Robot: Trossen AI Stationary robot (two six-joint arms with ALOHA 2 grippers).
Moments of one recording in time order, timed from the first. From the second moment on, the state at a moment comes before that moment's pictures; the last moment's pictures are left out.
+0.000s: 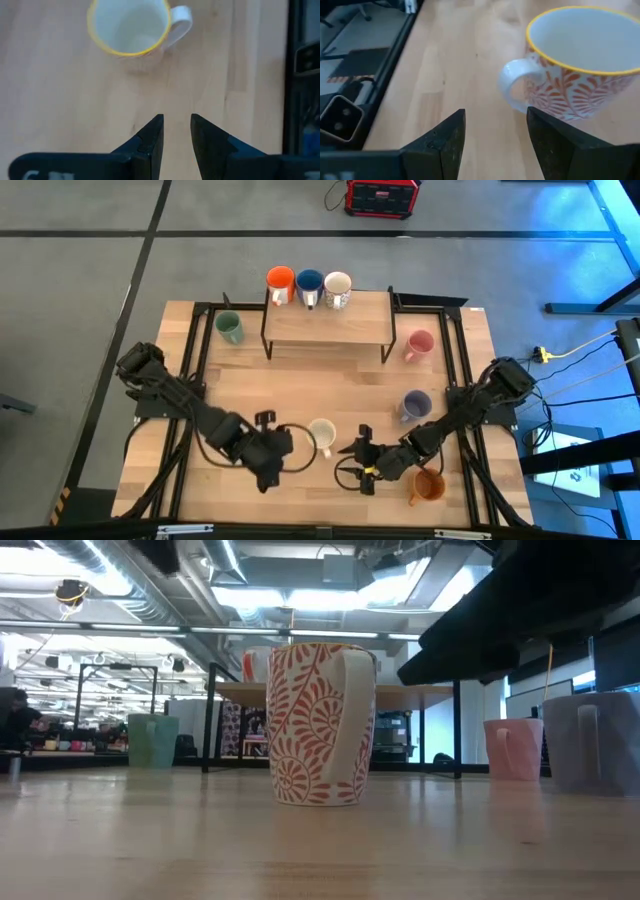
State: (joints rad) left arm -0.59 1.64 1.38 -0.87 -0.35 -0.69; right arm 0.61 1.77 0.82 0.40 0.45 0.44
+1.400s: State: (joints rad) left arm -0.44 1.65 0.97 -0.12 -0.38 -0.59; right arm 0.54 2.02 0.89 0.70 0.44 0.30
